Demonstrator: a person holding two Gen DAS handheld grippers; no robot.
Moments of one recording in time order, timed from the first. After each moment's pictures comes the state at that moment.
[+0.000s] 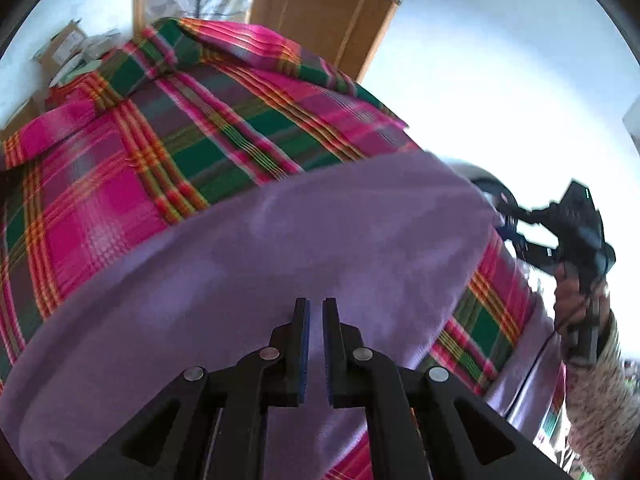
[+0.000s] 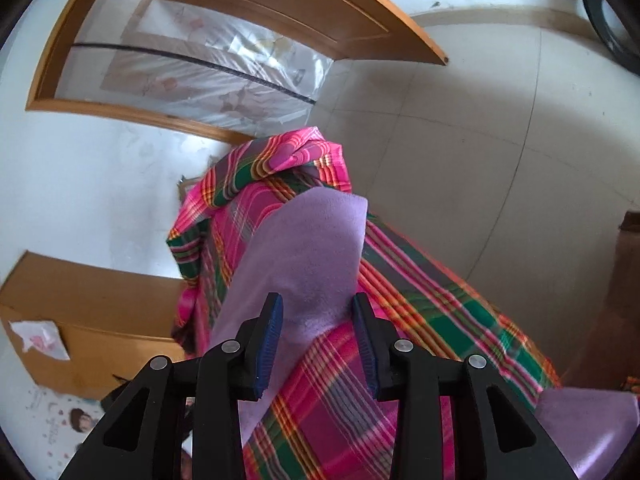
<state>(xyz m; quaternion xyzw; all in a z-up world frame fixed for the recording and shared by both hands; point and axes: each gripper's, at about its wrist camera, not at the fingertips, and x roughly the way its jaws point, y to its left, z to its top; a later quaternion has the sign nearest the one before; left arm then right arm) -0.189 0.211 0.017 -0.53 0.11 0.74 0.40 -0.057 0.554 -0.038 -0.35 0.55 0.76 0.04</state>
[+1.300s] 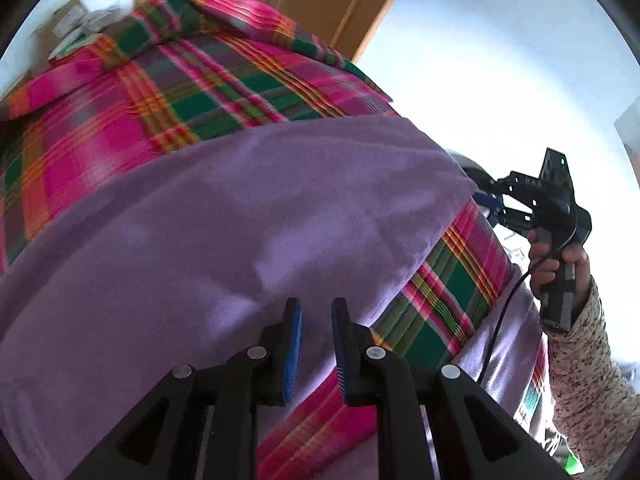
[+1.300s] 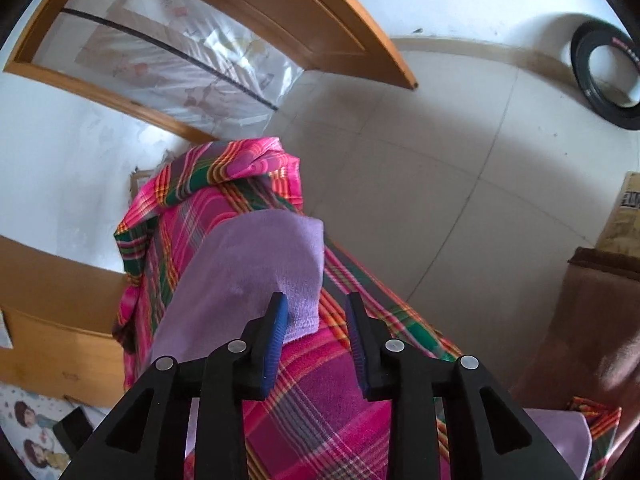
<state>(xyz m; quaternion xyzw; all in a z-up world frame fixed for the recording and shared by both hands) -0.163 0.175 0.023 -0.56 0.07 0.73 0.40 -0.062 0.559 -0.033 -0.39 0.47 0.78 0.12</state>
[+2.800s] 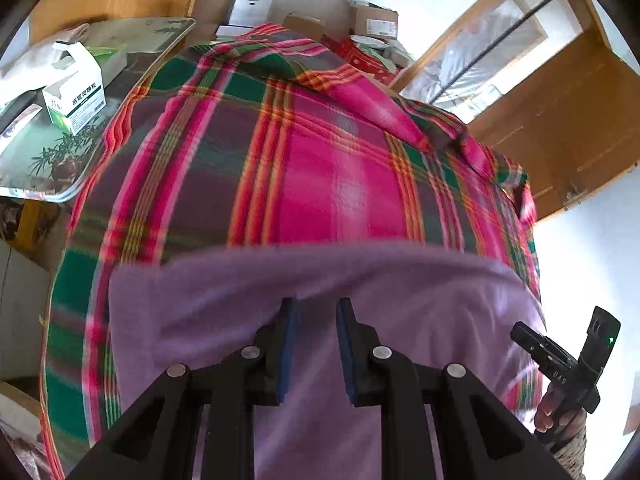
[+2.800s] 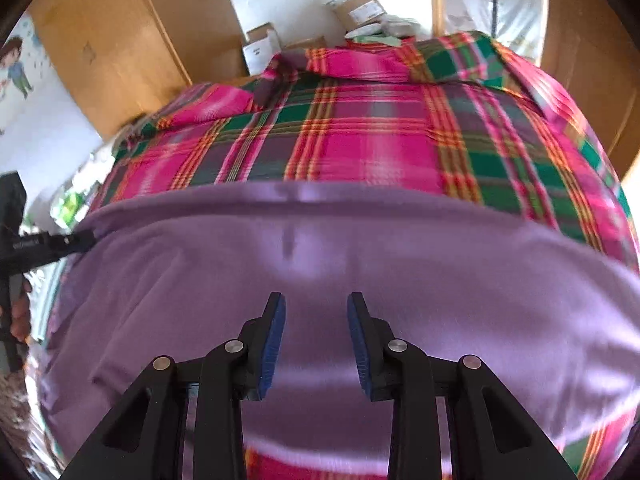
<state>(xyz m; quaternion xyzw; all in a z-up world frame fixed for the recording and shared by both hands) -0.215 -0.209 0.005 -0.54 -0.20 0.81 0.10 -0.199 0.166 0.014 -0.50 0.02 0.86 -0.14</state>
